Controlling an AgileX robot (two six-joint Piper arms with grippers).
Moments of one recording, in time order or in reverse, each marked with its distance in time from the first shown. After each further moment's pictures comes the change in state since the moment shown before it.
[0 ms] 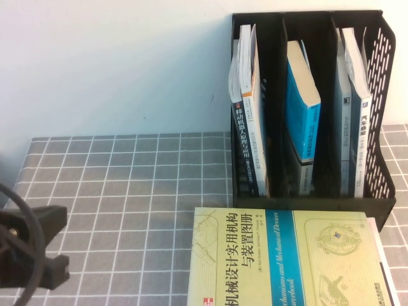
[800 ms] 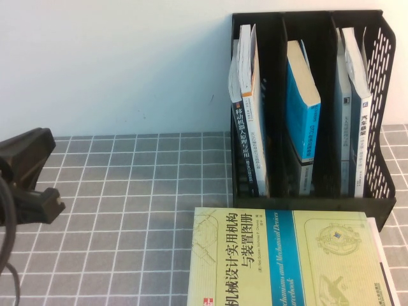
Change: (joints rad) right arm 0.000 -0.339 0.466 0.011 -0.175 0.125; left arm 0.000 0.015 0.053 -0.002 -0.475 -0.038
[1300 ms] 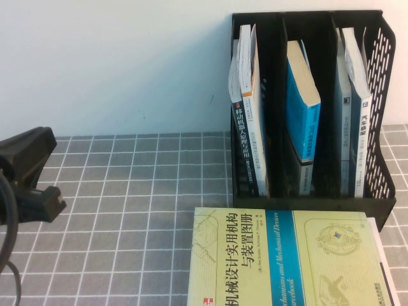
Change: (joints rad) right arm 0.000 0.000 0.005 0.045 0.062 0.000; left arm 0.000 0.008 0.000 0.000 -0.010 0.000
